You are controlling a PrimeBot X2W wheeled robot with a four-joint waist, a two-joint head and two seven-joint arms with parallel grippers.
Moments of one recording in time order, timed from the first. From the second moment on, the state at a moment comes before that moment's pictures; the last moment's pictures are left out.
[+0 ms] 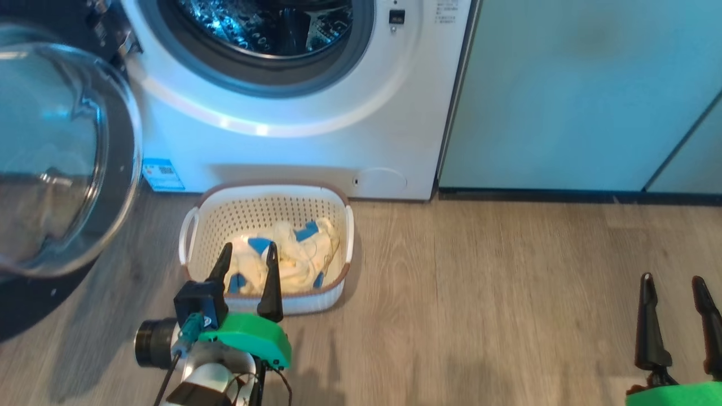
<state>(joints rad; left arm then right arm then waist) -0.20 0.23 -0.46 0.20 -0.48 0.25 -0.21 0.14 -0.03 -0.08 -0.05 0.15 0.13 -0.25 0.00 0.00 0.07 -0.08</state>
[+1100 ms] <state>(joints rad) -0.21 0.22 -0.47 0.20 -0.47 0.25 -0.21 0.14 -0.03 -0.07 -0.05 0.15 0.13 -0.25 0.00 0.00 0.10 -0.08</state>
